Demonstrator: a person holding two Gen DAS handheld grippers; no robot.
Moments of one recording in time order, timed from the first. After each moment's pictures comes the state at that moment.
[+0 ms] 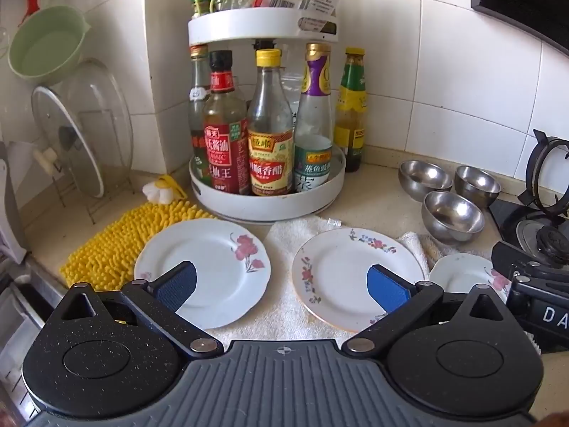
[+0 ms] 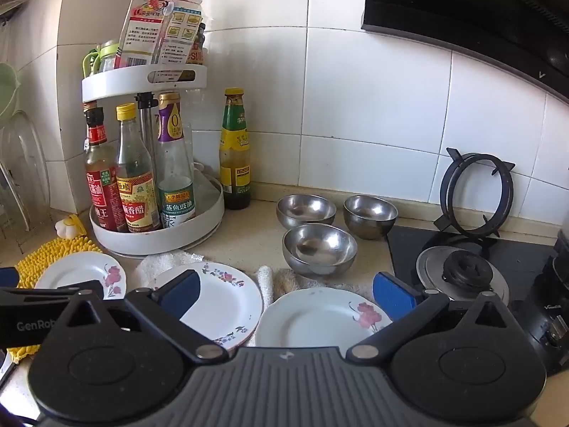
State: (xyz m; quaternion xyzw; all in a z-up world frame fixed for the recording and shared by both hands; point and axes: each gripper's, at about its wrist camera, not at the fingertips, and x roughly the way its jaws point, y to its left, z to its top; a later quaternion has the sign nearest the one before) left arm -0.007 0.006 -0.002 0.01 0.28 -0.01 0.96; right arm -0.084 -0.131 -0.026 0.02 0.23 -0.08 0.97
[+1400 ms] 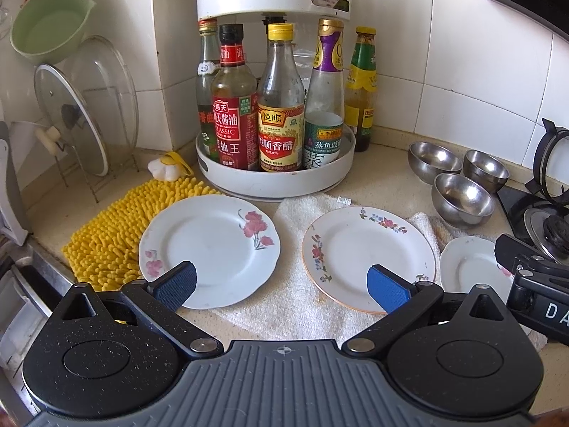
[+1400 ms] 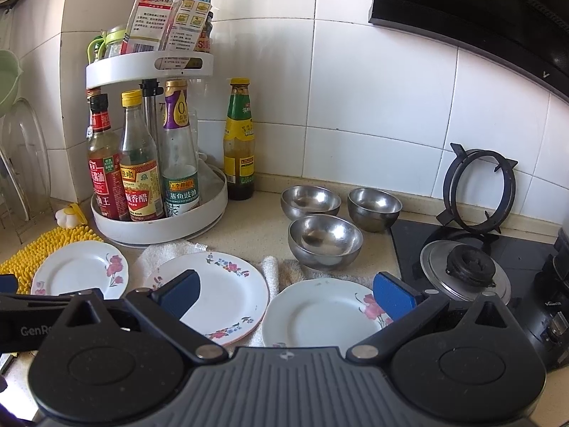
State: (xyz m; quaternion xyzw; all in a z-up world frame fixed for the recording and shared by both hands) left arm 0.002 0.015 -0.014 0.01 0.34 0.00 0.94; right arm -0.082 -0.124 -0.031 0.01 0.25 -0.09 0.97
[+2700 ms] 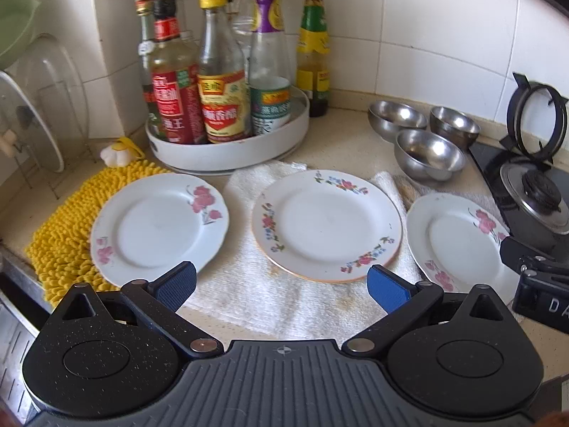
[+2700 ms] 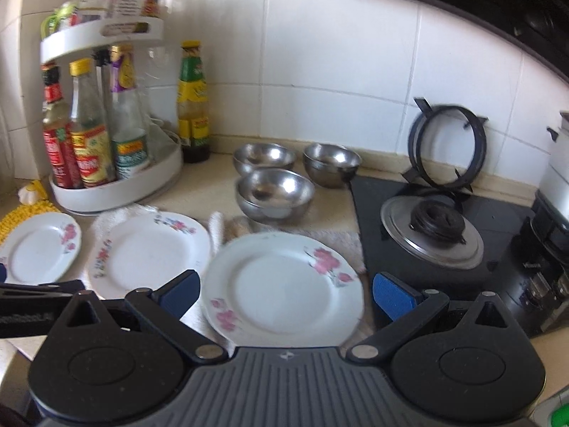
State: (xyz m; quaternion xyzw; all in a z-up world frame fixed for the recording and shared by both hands) left arm 0.009 -0.027 -0.042 0.05 0.38 -0.05 0.92; right arm -0.089 -0.175 -0.064 0.03 0.30 -0.13 0.94
